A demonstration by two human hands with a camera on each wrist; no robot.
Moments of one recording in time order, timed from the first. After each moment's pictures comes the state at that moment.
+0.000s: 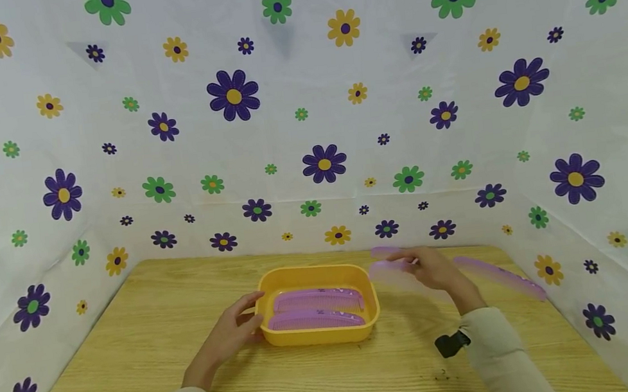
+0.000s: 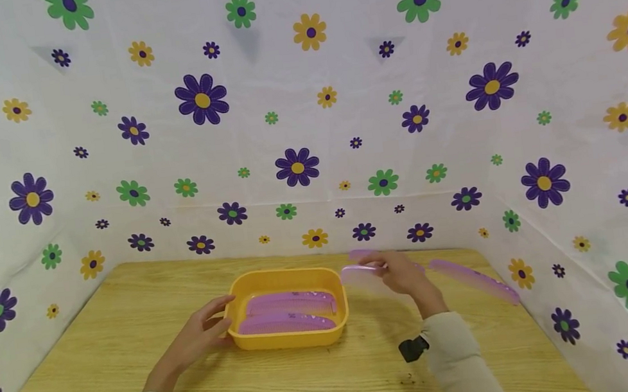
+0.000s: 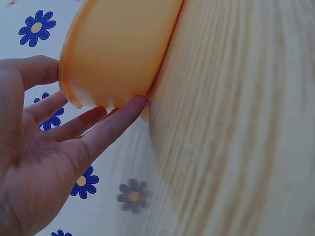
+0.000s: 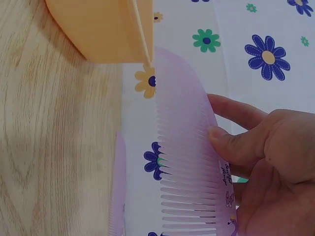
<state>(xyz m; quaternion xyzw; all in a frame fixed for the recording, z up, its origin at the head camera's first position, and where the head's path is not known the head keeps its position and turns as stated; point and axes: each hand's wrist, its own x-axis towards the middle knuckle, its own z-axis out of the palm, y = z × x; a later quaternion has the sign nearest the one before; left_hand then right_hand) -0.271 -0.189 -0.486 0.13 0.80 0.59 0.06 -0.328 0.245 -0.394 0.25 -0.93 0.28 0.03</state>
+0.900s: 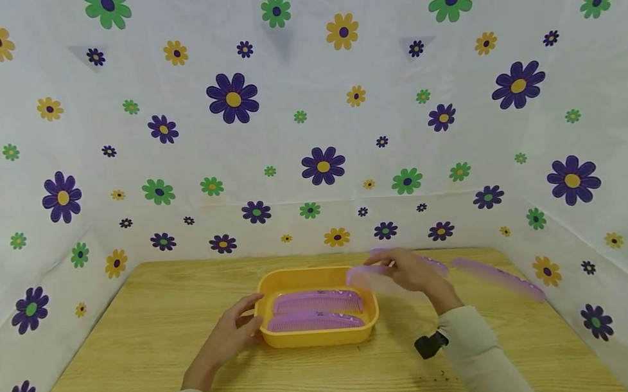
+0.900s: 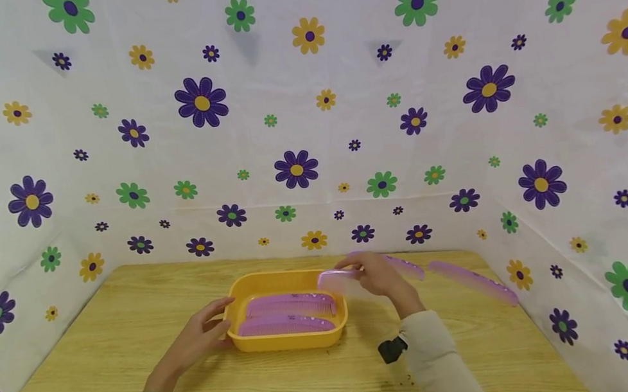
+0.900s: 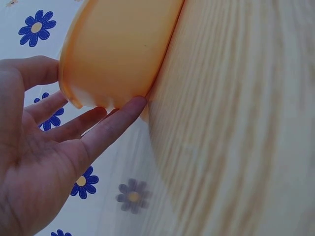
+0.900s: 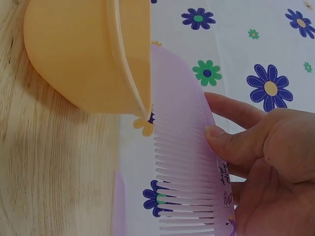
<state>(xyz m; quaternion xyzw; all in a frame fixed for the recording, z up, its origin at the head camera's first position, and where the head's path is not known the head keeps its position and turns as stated) -0.272 -0.190 -0.489 0.14 0.80 0.59 0.06 -0.329 0.205 -0.390 0.26 -0.92 0.28 0.00</state>
